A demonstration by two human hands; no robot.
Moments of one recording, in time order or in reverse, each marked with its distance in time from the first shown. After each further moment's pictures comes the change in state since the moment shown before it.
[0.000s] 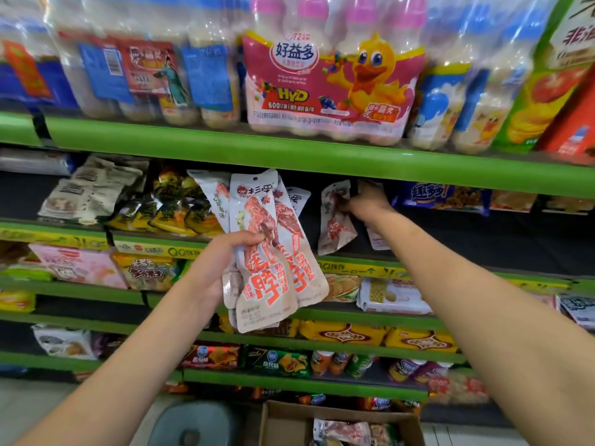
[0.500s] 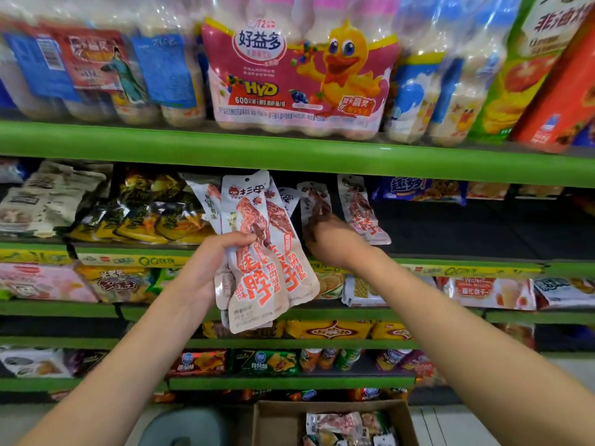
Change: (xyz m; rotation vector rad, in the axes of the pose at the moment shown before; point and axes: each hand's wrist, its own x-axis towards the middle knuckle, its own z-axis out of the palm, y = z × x) left_hand 0.024 -0.004 0.013 0.052 0.027 -0.045; right_hand -0.058 0.016 0.024 -0.684 -0.248 -0.386
